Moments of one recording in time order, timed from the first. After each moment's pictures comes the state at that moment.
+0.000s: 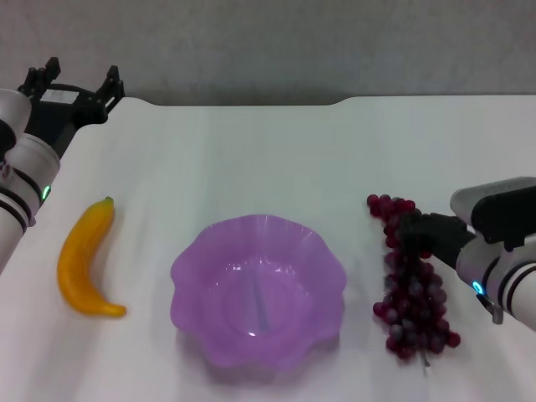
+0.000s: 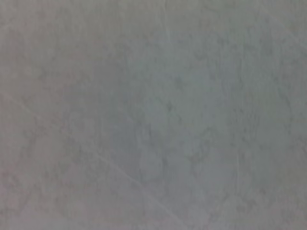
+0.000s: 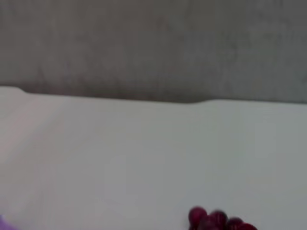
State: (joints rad) left arm -0.42 -2.03 1.75 0.78 -0.51 0.49 0.14; right arm 0.61 2.01 -2.36 -0.39 0.90 -0.33 0.14
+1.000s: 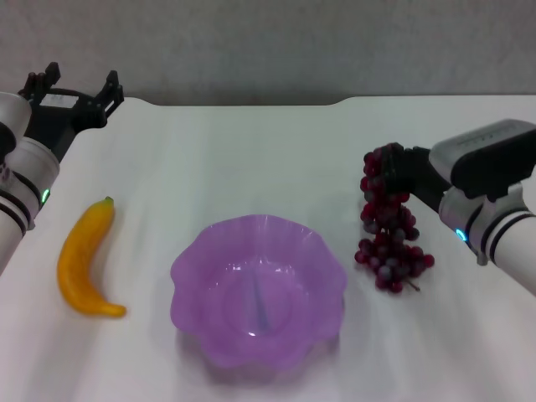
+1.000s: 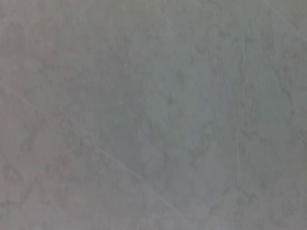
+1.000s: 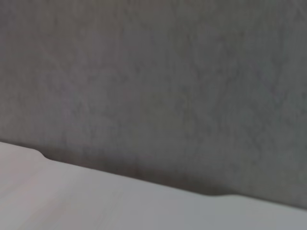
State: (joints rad) left arm -0.42 -2.03 1.75 0.77 -0.51 0.48 0.14; right arm 0.67 2.00 -2.27 -0.46 0.89 -0.40 -0.06
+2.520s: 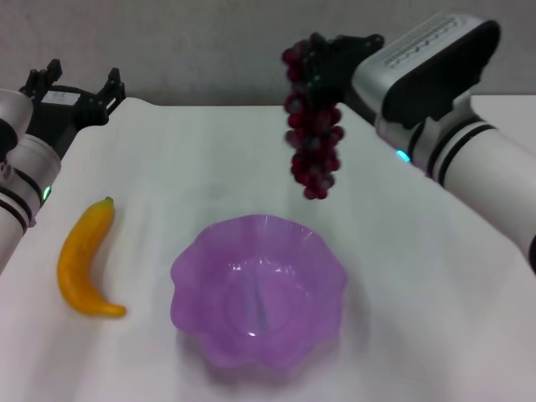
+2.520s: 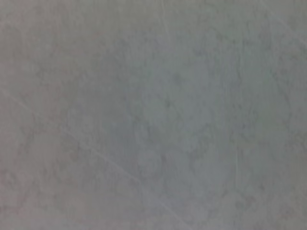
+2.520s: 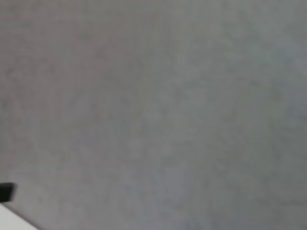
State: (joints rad) left arm -0.43 -2.03 1.75 0.77 -0.50 0.48 0.14; right arm 0.59 2.01 -2.04 -1.01 0.89 -0.18 -0.59
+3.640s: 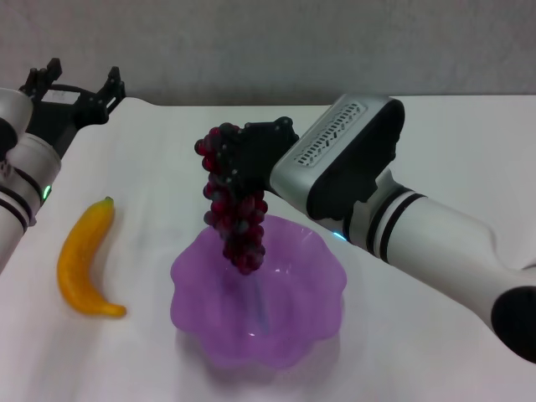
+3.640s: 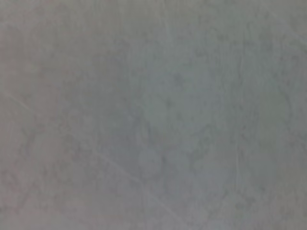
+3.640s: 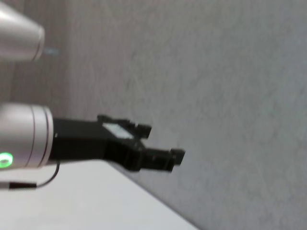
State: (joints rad) left arm -0.43 -2.03 1.75 0.78 -0.50 0.48 0.14; right arm 0.59 2.01 -2.28 -1.08 0.95 -0.13 -0.59
